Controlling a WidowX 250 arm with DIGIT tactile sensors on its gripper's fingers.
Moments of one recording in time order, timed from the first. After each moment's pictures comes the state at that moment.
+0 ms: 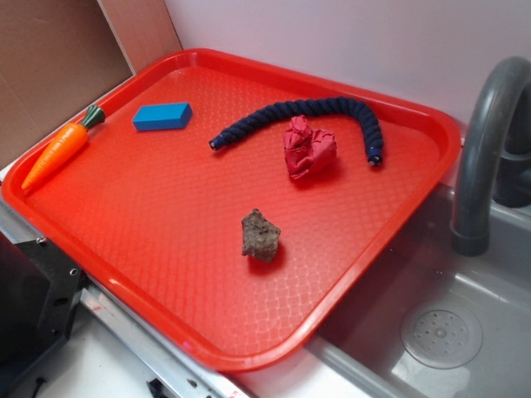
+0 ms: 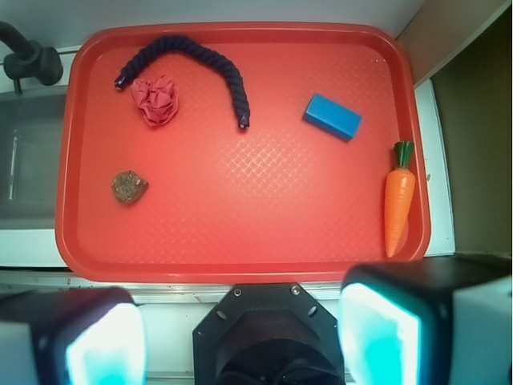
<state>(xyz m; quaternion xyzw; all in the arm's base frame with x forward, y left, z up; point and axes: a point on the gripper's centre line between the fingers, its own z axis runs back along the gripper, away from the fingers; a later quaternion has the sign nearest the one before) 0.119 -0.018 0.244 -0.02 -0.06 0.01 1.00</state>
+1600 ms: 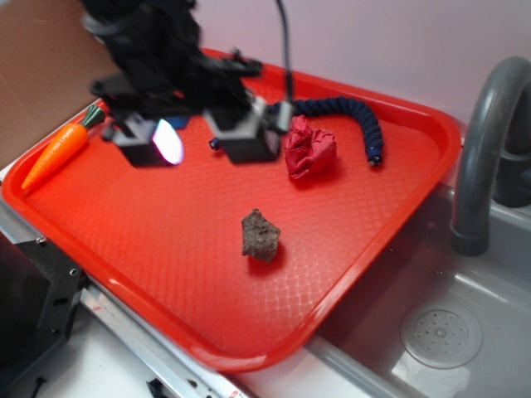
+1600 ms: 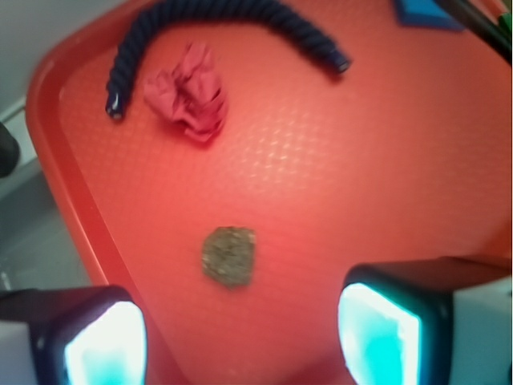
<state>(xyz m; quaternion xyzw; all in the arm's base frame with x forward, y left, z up) 0.187 -0.141 0.108 -0.04 -0.05 0.26 0.96</state>
